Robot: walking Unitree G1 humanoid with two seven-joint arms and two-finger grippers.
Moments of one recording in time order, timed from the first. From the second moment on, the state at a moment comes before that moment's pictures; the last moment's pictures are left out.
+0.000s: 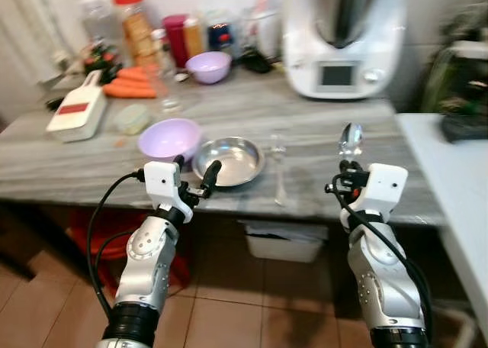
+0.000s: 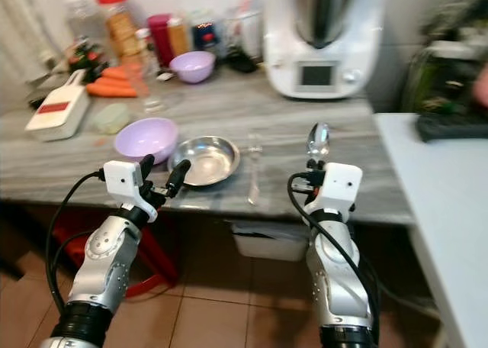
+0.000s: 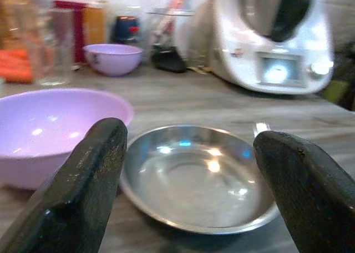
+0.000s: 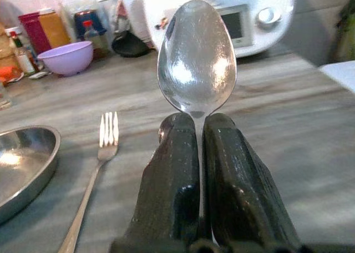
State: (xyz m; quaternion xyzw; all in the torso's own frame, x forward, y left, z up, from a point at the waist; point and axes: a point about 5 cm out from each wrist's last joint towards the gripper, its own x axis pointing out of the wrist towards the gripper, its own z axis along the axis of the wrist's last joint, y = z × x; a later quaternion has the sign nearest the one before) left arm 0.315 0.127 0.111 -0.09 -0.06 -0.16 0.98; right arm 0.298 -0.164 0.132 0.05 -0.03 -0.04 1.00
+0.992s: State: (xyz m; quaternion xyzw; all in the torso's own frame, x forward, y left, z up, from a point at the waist) left arm 0.283 0.129 0.088 -0.07 -0.02 -0.26 0.96; right arm 0.315 -0.187 0.131 0.06 0.00 -0.10 0.99
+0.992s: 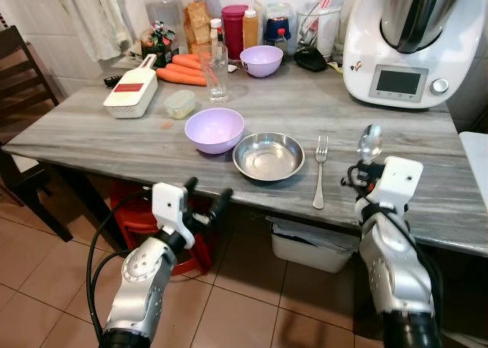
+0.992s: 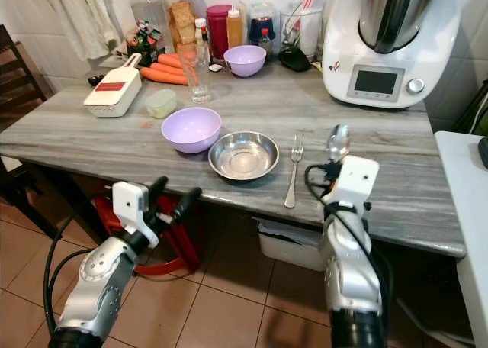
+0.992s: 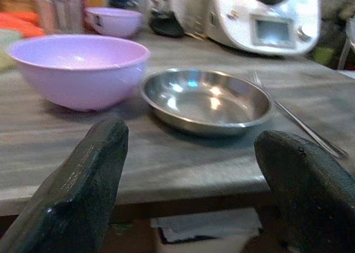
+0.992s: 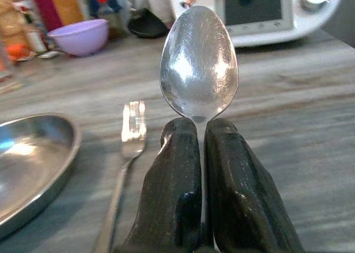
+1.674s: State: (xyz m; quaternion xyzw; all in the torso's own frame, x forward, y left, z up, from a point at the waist) left arm 0.255 0.115 0.088 -0.09 0.02 -0.41 0.91; right arm 0.361 -0.183 0.136 0.08 0.08 -0.12 0.99
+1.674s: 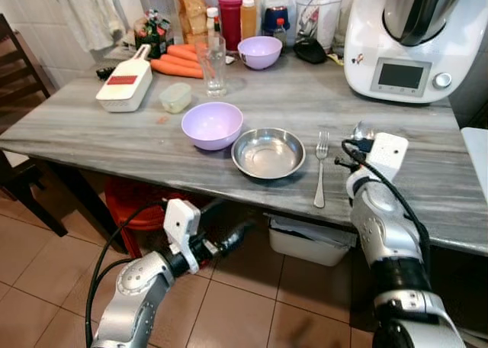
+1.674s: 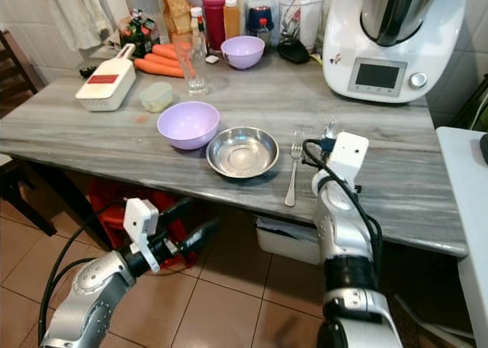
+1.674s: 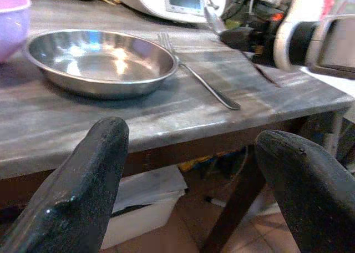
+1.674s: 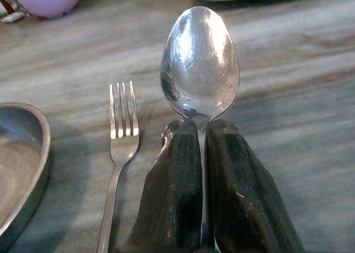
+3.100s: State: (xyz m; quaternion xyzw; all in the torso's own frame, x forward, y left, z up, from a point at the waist) left arm 0.251 0.116 0.090 -0.09 0.02 -0.43 0.90; right arm 0.372 -0.184 0.121 0.09 0.09 -0.12 0.98
